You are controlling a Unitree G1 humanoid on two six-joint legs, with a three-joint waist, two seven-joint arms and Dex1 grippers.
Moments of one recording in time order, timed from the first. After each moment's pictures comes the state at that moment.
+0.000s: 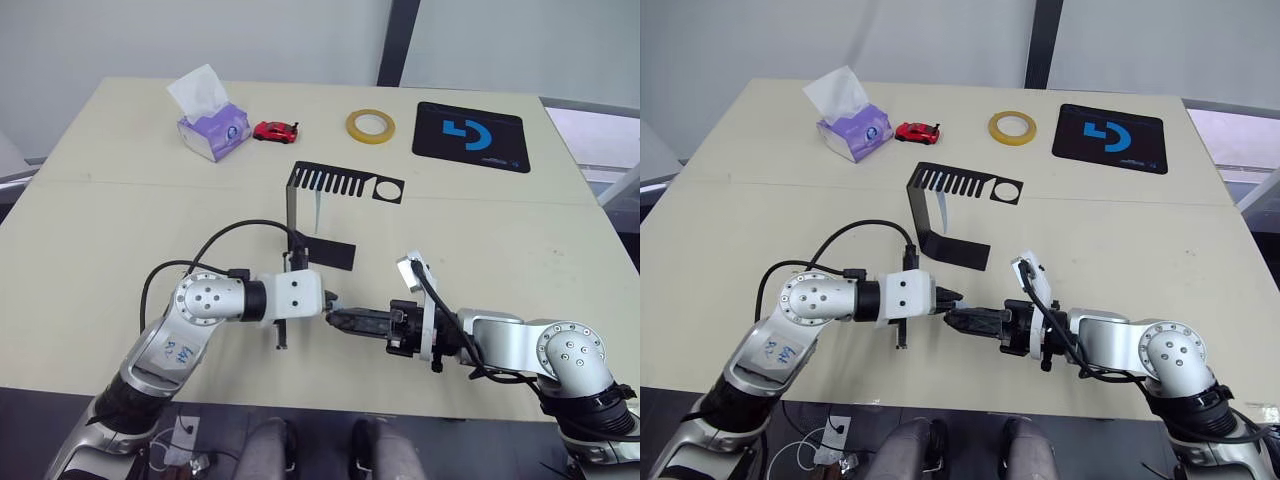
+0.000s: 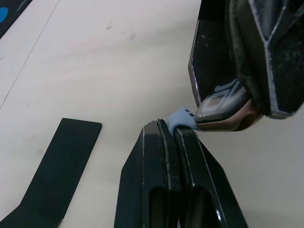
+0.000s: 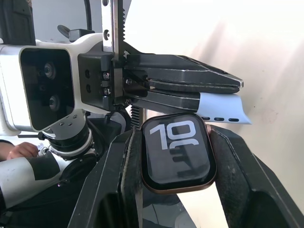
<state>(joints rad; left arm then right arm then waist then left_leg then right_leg) -0.42 0.59 -0.29 -0.46 0.01 0.42 -0.93 -0.33 -0.65 0.11 -0.36 1.87 1.04 -0.10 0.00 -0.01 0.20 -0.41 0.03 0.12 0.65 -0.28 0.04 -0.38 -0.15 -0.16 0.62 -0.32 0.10</state>
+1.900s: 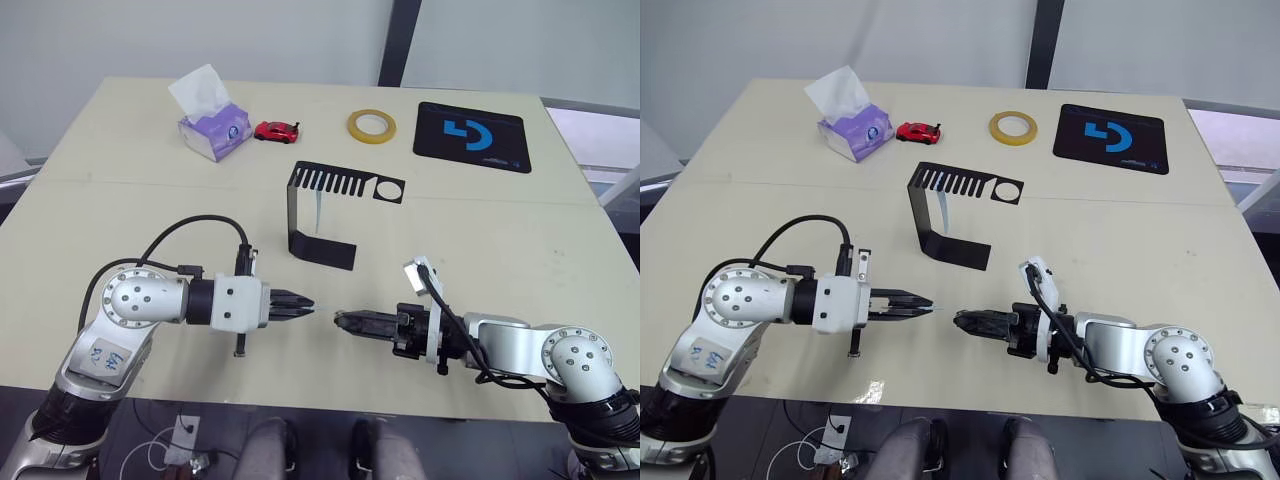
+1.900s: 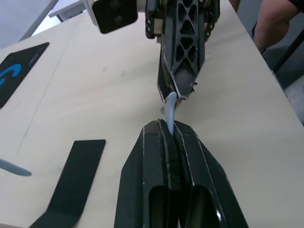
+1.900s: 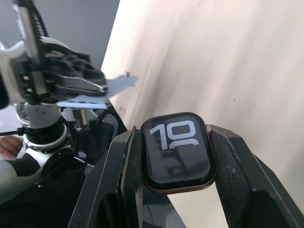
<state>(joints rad) -0.33 0.75 -0.09 -0.45 -0.27 0.14 -1.06 -0.30 -0.69 0.11 -0.35 1.84 1.03 -0.07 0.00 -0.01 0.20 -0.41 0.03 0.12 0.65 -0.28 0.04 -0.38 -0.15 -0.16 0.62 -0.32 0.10</state>
